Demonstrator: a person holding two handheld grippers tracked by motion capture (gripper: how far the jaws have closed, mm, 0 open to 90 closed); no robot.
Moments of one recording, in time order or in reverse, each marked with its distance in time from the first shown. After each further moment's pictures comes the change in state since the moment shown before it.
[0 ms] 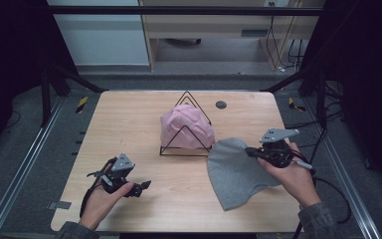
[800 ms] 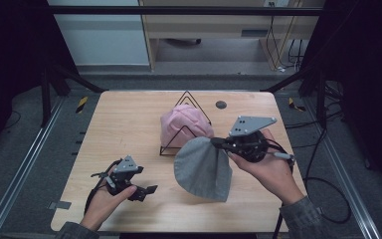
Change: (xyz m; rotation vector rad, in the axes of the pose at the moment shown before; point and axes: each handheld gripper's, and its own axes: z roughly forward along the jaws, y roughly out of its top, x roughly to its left) left arm -0.013 0.004 0.004 -0.044 -0.149 0.015; right arm 0.074 0.095 -0.018 -0.161 0.135 -0.169
